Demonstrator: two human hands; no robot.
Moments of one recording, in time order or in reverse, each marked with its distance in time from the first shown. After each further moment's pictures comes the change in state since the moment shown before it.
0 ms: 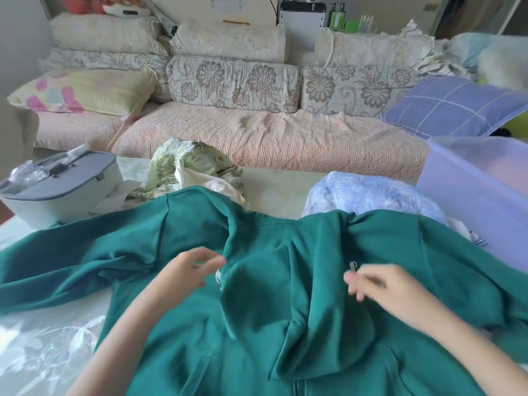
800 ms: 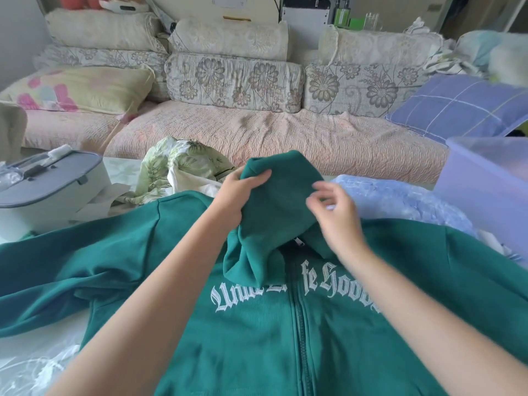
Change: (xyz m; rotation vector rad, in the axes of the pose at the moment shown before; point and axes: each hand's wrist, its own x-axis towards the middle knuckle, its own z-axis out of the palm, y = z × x) left_hand 0.136 0.100 0.025 -0.739 0.078 0.156; right_hand 0.152 -0.056 0.041 0.450 0.535 -0.131
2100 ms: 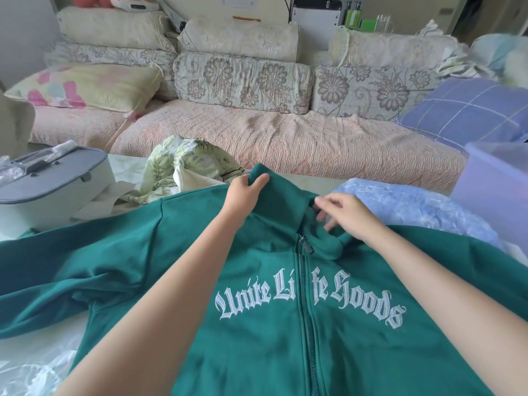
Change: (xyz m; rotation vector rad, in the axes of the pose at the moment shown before) left_hand 0.047 -0.033 -0.020 0.464 0.181 0.095; right_hand 0.053 0.028 -0.013 -0.290 -0.455 0.126
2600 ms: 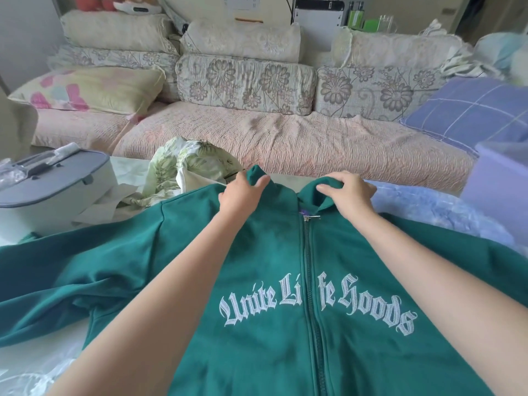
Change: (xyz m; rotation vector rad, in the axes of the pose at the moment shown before) left_hand 0.018 -0.003 -0.011 0.601 0.075 -0.017; right_hand 0.043 -0.013 0.009 -0.212 0.448 -0.065
